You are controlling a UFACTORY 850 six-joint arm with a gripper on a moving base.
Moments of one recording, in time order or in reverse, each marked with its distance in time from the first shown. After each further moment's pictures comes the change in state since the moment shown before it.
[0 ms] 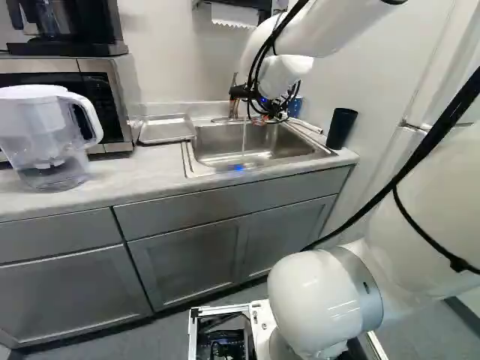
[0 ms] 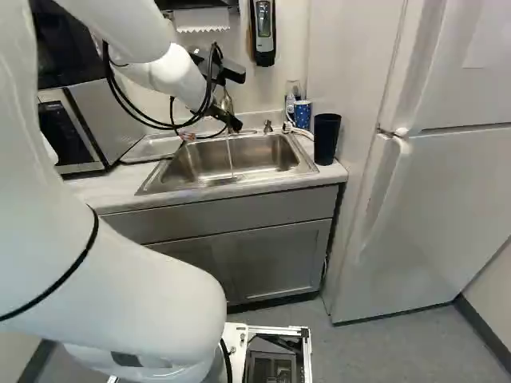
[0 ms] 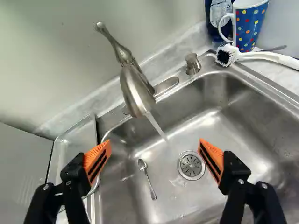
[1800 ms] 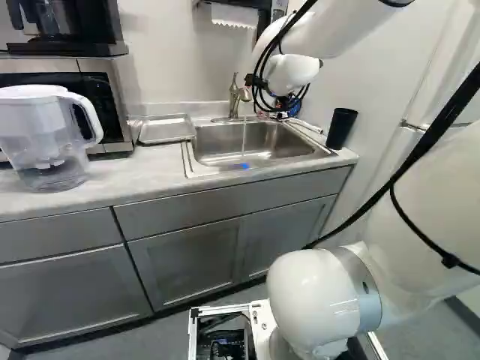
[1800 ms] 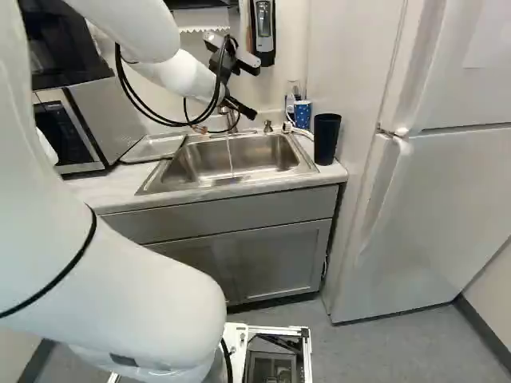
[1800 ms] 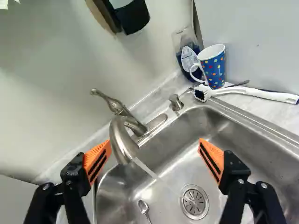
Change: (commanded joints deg) arm -3.5 -0.6 0.4 5.6 12.7 0.0
